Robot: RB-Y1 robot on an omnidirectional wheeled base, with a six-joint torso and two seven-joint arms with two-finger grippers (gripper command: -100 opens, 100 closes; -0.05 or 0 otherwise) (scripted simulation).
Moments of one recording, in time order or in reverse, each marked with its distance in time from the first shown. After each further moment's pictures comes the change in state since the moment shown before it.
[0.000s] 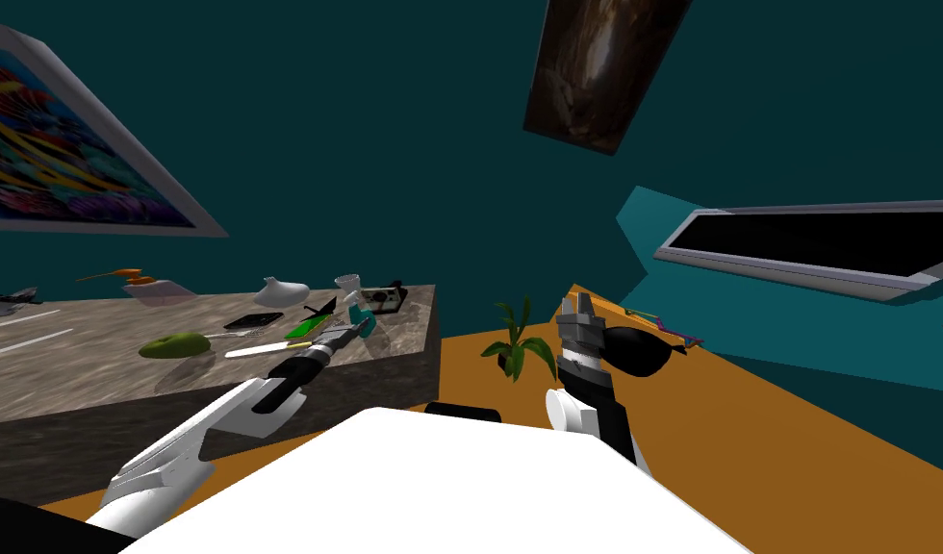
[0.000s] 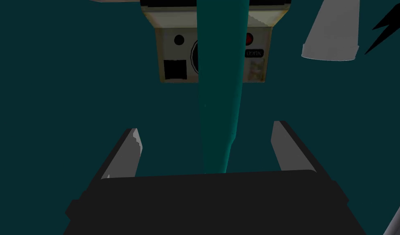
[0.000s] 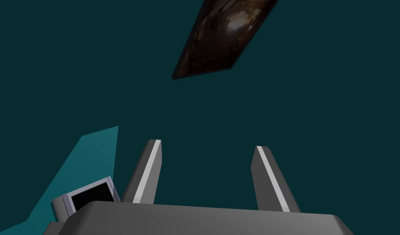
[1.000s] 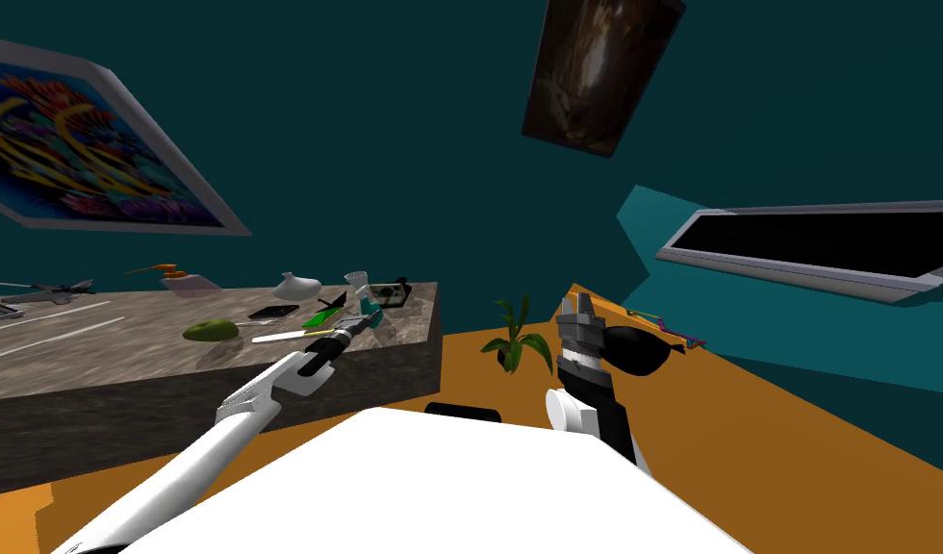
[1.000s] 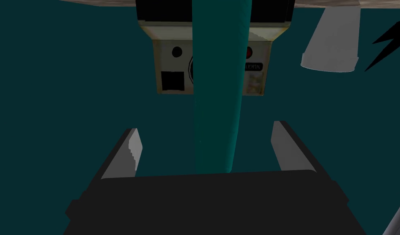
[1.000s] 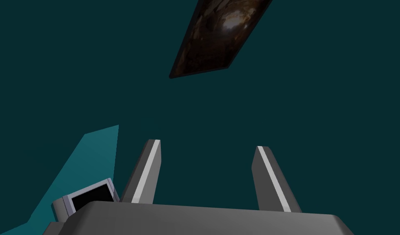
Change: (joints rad) left arm -0.269 0.033 -0.068 0.301 0.018 -0.057 -0.033; right arm 0.000 0.000 0.000 0.000 0.000 0.000 0.000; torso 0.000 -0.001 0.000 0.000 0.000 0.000
